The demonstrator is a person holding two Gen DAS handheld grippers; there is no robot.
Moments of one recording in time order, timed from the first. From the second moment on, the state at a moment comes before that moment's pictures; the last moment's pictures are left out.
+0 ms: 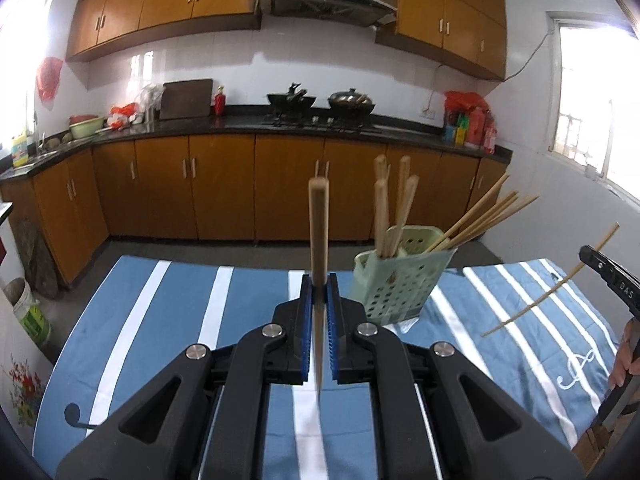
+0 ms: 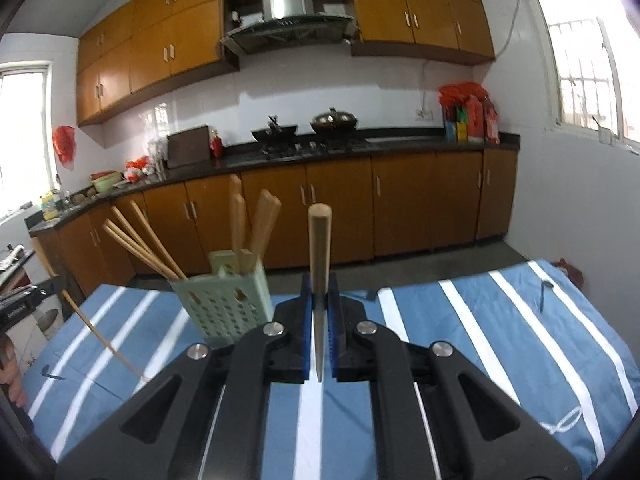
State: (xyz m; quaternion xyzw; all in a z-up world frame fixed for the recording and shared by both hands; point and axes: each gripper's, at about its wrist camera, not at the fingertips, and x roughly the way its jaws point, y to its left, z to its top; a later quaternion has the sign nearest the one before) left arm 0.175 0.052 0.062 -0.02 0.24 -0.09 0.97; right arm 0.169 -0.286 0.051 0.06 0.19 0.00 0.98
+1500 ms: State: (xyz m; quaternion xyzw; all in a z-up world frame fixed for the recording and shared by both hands) left arm 0.240 -0.004 0.132 -0.09 0.10 -0.10 0.99; right arm 0.254 -0.221 0.128 0.06 0.13 0.09 0.99
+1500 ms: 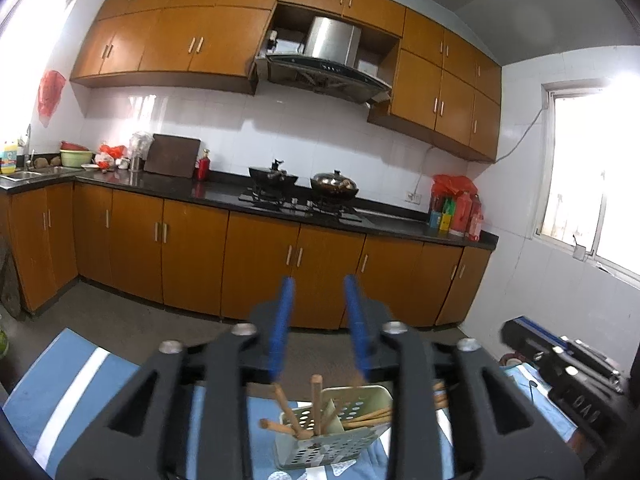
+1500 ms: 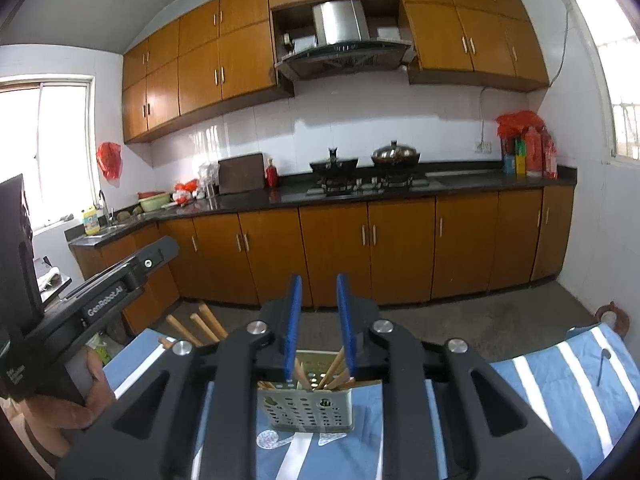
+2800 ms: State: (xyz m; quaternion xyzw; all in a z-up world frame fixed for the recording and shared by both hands) left arm 0.027 0.026 -0.007 0.03 0.19 0.02 0.98; right arm 0.024 -0.206 -0.030 -0.01 0.19 -0.02 0.98
